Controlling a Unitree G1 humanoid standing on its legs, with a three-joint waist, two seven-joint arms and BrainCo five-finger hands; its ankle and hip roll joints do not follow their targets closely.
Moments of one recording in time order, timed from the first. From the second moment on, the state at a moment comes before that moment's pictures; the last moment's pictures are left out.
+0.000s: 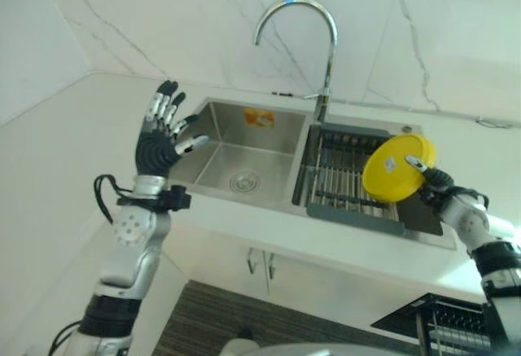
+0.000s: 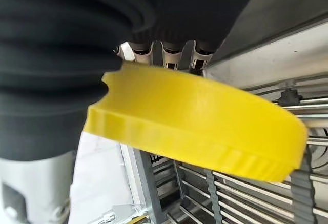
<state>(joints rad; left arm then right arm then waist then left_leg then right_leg) -0.09 0.54 0.00 -0.22 -0.50 -0.21 0.11 -0.47 -0.64 0.03 0.62 0.84 0.36 -0.03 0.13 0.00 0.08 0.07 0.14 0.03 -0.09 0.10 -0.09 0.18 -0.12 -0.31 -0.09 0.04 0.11</state>
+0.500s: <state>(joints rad) -0.09 0.56 0.00 -0.22 -0.50 -0.19 0.10 -0.55 -0.71 0.05 0.73 0.82 0.38 0.00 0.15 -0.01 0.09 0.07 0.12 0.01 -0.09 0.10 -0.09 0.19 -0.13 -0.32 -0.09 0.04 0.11</state>
